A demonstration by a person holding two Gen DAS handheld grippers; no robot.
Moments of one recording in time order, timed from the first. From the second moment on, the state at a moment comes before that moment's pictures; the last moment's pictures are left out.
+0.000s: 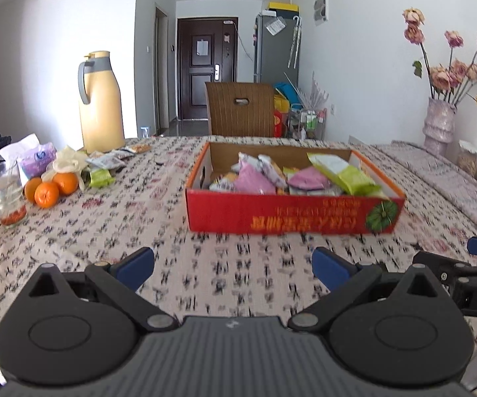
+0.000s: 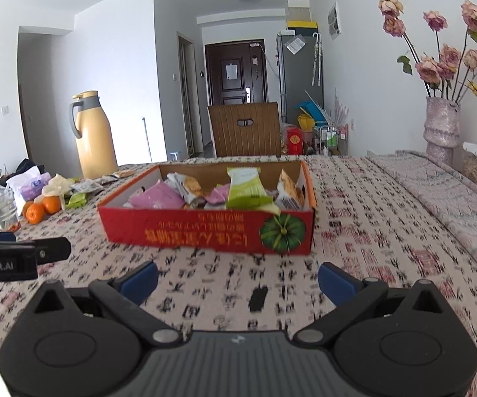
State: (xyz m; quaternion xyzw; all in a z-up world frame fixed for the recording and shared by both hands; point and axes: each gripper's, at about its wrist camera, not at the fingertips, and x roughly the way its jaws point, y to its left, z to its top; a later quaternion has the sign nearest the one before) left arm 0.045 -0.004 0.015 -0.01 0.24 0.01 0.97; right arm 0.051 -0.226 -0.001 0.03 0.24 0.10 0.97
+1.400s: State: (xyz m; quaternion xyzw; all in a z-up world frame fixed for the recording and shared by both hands) left arm 0.017 -0.010 0.000 0.00 0.26 -0.01 0.96; right arm 0.023 -0.235 -0.018 0.03 0.26 0.08 0.96
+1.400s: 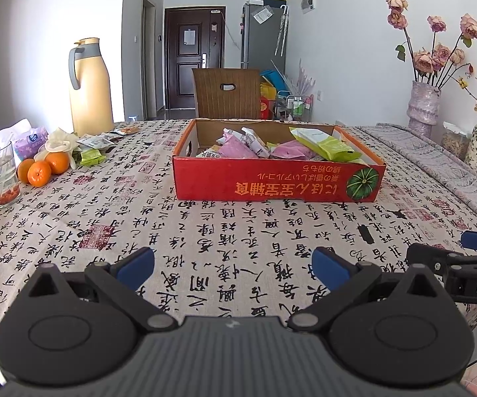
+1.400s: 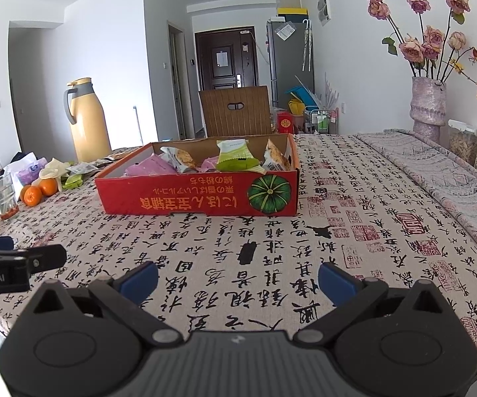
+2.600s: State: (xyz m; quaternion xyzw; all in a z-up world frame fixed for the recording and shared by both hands) left arm 0.020 -0.010 -0.004 0.00 0.27 -0.01 0.96; right arm 0.024 -0.236 -0.024 0.03 0.26 0.08 0.96
